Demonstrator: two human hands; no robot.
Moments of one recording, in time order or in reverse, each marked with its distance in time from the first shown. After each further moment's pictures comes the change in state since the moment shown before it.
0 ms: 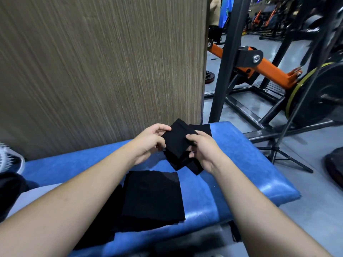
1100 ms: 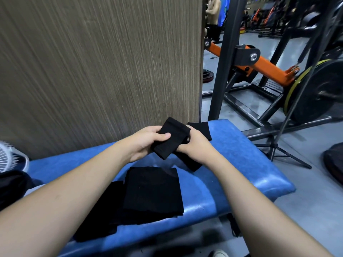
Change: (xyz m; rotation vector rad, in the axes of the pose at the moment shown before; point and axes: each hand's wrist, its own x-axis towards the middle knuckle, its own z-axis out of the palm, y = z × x) left_hand -0.022 0.015 0.001 0.002 -0.142 -0.069; right_hand -0.011 0.000 0.003 -0.681 -0.142 -0.399
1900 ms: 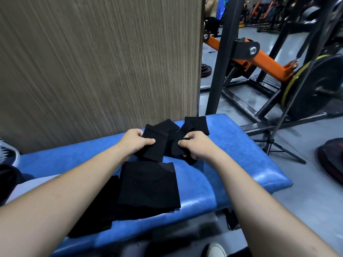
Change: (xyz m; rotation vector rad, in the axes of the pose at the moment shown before) left_hand 0.013 -0.040 -0.027 0.339 0.440 -0.090; right_hand -0.004 0.011 -0.006 0.023 -0.046 0.350
